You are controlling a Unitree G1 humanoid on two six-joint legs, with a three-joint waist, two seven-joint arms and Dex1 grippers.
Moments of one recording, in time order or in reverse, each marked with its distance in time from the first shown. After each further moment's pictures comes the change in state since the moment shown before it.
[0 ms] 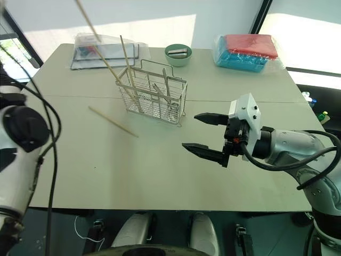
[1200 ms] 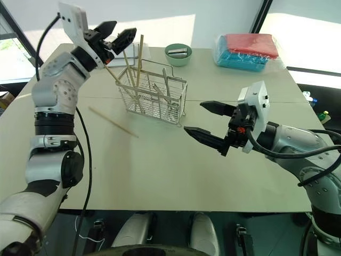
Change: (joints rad) left arm 0.365 -0.104 -0.187 -0.206 0.054 -0.028 0.065; right arm -0.031 0.045 -0.023 0.028 0.081 0.008 -0.135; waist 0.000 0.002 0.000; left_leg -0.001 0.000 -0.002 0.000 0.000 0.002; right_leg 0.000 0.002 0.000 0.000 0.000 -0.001
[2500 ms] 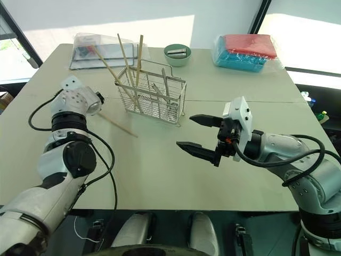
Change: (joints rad) left arm -0.072 -0.158 0.404 0.507 0.110 0.313 1.300; right arm 0.045 0.045 0.069 -0.010 -0.110 -0.015 0.105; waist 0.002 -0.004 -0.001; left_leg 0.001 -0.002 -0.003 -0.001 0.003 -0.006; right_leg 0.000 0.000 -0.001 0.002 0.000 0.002
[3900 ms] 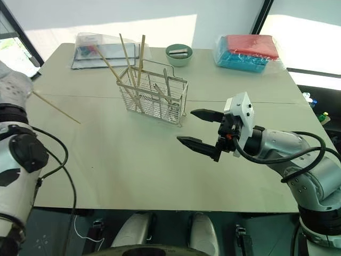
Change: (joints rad) left arm -0.037 0.438 -0.112 0.076 0.047 -0.320 -0.302; right arm -0.054 0.007 0.012 0.038 -0.033 -0.037 0.012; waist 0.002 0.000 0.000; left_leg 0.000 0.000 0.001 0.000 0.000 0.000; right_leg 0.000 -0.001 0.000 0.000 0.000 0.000
